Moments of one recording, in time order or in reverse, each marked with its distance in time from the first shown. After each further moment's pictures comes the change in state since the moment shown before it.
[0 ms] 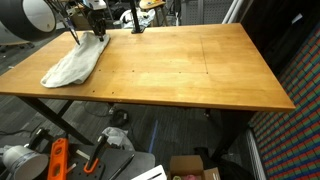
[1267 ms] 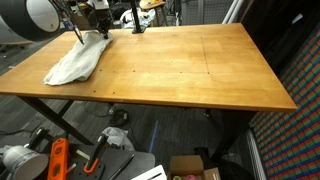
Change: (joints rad) arm -0.038 -0.002 0.000 -0.001 0.037 0.010 0.148
